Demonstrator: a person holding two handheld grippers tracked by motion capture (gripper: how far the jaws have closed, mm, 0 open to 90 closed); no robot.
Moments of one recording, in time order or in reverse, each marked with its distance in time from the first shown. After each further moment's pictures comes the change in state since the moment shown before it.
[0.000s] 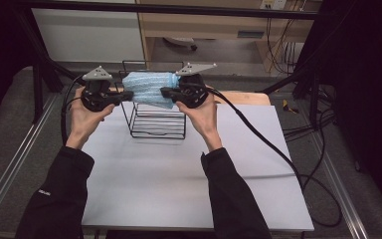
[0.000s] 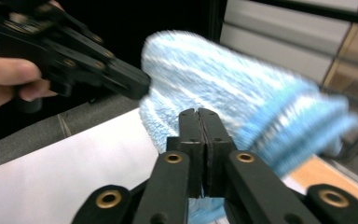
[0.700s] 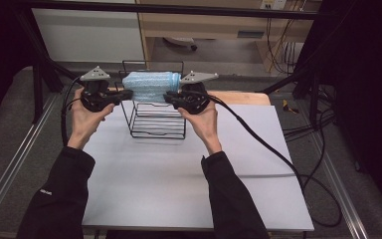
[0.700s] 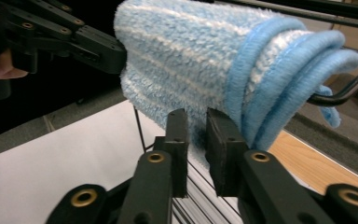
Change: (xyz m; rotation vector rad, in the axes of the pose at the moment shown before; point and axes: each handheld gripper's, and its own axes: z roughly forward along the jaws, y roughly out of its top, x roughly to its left) left arm 0.004 -0.004 0.000 -0.041 0.006 -0.037; right arm -0.007 -0.024 0.008 -0.013 -0.037 0.000
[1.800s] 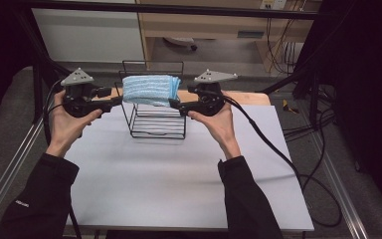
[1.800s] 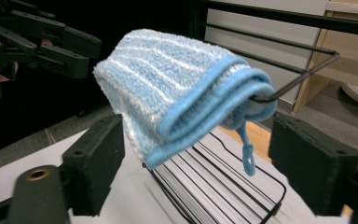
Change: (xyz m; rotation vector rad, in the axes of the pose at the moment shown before) left arm -0.007 -0.009 -0.041 -0.011 0.089 0.000; right arm -0.001 0.003 -0.044 -0.050 -0.021 0.027
